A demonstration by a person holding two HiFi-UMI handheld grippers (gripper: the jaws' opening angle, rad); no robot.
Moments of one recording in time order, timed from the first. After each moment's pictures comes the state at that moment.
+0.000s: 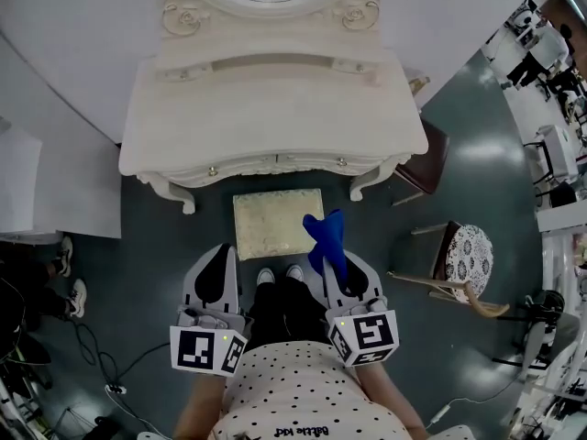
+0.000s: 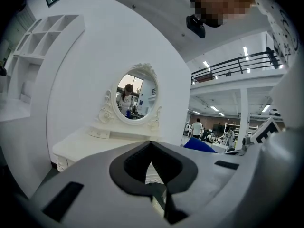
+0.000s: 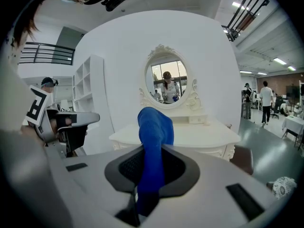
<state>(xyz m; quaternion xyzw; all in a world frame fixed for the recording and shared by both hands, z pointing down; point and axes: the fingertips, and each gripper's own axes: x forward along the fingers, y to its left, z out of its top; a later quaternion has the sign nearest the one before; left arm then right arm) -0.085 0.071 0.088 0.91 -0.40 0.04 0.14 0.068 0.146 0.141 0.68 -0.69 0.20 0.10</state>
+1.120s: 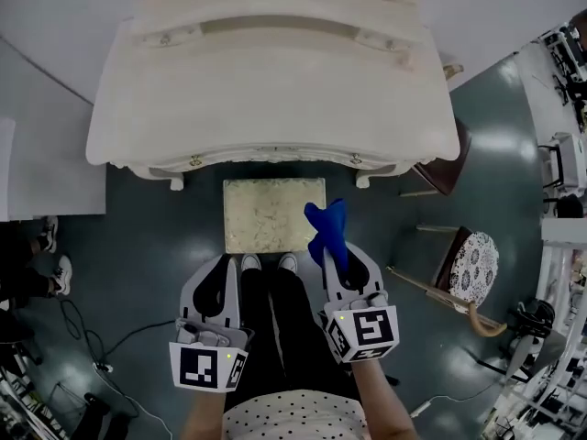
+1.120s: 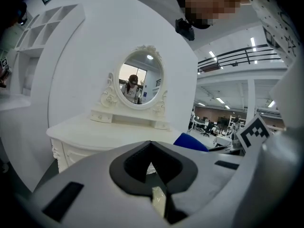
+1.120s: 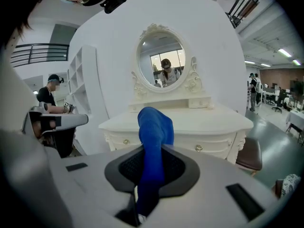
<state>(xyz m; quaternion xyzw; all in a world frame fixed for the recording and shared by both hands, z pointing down) -0.048 0.034 0.186 0.89 -0.42 0.09 0.15 0.111 0.078 0.246 0.66 -0.70 0.24 0.13</state>
